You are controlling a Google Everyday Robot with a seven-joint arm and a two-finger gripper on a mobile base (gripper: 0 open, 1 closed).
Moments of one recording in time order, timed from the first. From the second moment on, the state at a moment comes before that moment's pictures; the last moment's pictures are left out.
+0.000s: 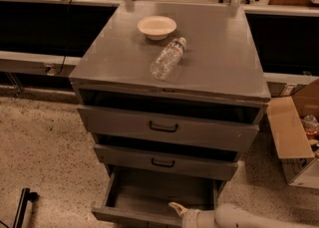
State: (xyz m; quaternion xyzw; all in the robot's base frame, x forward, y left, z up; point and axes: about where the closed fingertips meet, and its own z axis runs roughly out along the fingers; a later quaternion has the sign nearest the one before) arm 0.379 -0.041 0.308 -0.59 0.68 0.26 0.35
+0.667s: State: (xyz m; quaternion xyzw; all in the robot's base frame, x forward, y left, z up) arm 0.362 -0.087 0.246 -0.57 0.69 0.26 0.36
